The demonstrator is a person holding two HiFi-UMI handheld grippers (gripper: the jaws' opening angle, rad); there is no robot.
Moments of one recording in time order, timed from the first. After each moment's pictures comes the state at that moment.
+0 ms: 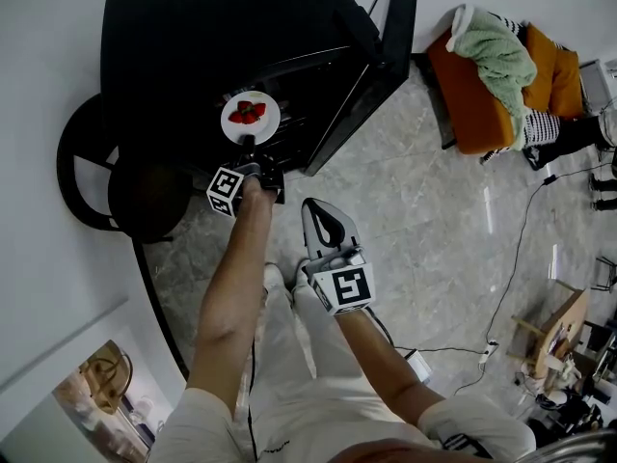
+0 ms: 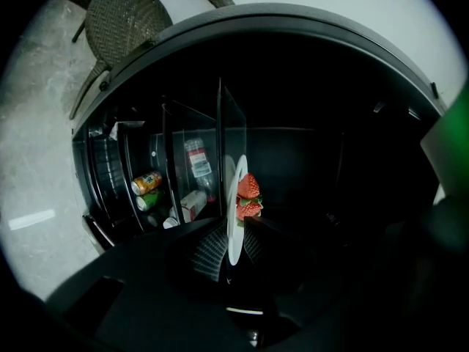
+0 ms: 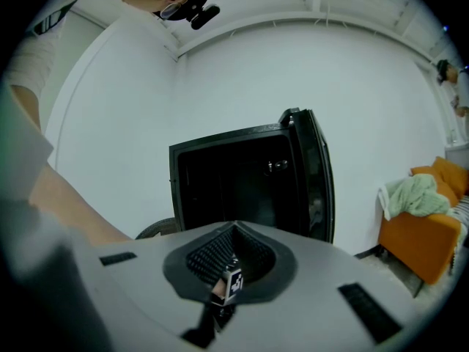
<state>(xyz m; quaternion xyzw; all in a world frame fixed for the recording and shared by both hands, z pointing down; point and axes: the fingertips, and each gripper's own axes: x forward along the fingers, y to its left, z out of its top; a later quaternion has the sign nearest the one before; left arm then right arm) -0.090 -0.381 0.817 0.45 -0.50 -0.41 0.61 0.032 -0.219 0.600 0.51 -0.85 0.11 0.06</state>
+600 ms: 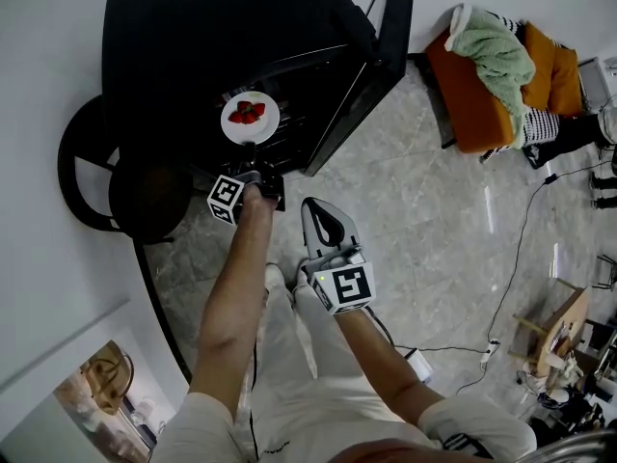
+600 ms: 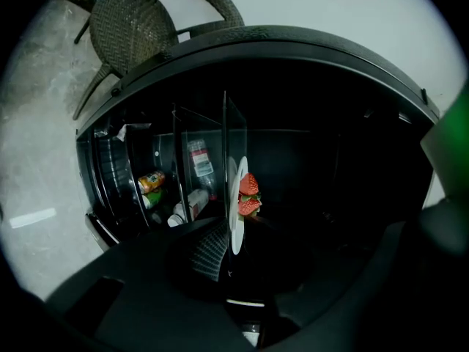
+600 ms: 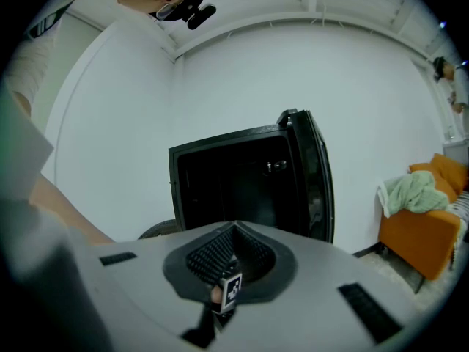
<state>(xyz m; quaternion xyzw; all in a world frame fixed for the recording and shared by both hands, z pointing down) -0.089 -0.360 0.816 0.45 -0.50 -0.41 0.61 0.032 -0.215 0.599 0.52 -0.85 0.11 0.05</state>
